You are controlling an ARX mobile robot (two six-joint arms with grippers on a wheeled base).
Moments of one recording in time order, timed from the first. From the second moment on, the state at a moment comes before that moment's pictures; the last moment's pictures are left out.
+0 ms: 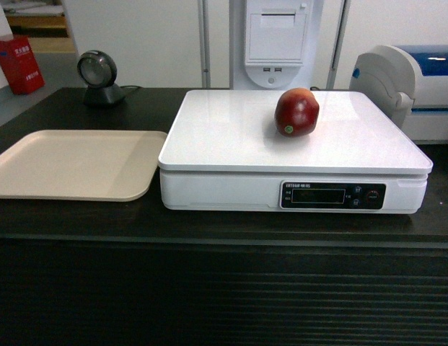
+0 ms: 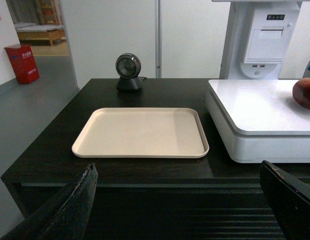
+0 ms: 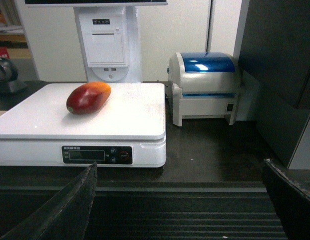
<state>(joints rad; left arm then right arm) 0.00 0.01 0.01 0.00 0.00 -0.01 0.00 0.00 0.01 0.00 0.00 0.00</state>
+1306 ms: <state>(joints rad) 0.00 0.01 0.01 0.00 0.00 -0.01 0.00 0.00 0.01 0.00 0.00 0.00</state>
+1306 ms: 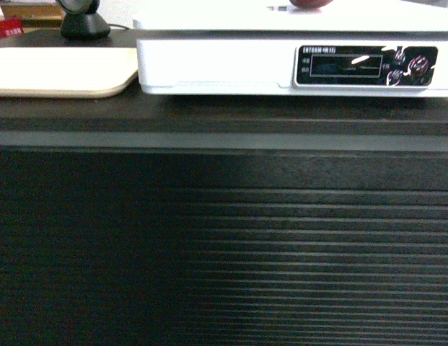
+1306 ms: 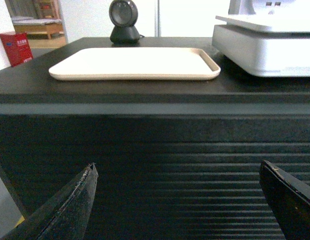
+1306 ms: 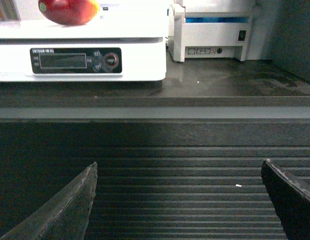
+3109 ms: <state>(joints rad) 0.00 0.01 0.01 -0.01 0.00 -0.01 0.00 0.00 0.01 0.00 0.00 0.00</state>
